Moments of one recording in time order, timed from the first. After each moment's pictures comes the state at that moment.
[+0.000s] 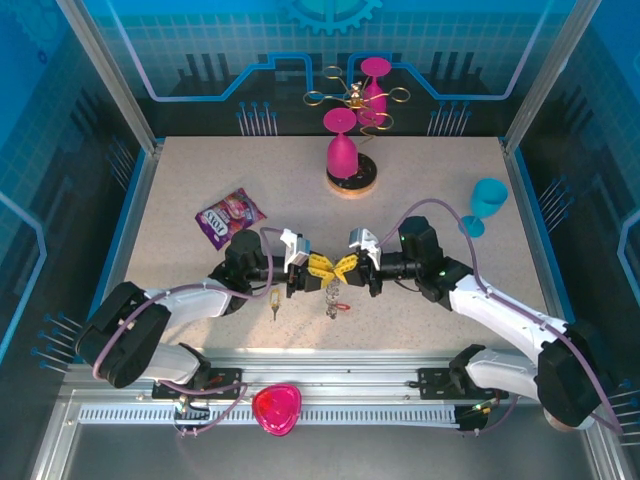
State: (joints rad) left arm -0.53 1.38 0.47 0.80 0.97 -0.08; right arm 0.58 1.14 0.66 -0.01 -0.79 -0.20
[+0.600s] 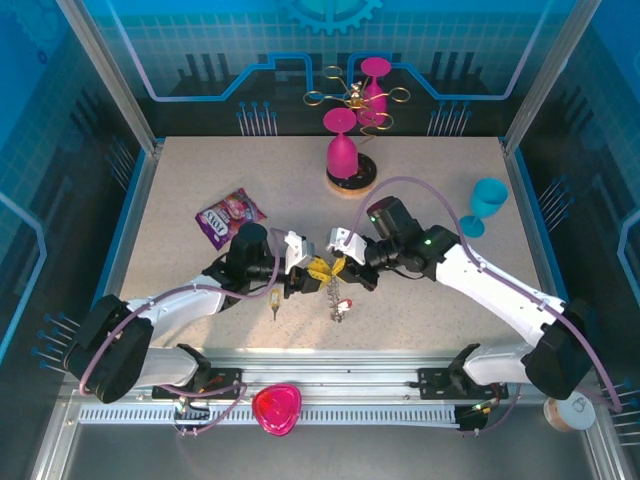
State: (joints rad) left arm -0.54 1.29 0.55 0.36 0.90 0.16; right arm 0.70 1.31 1.09 -0.68 -0.52 -0.50
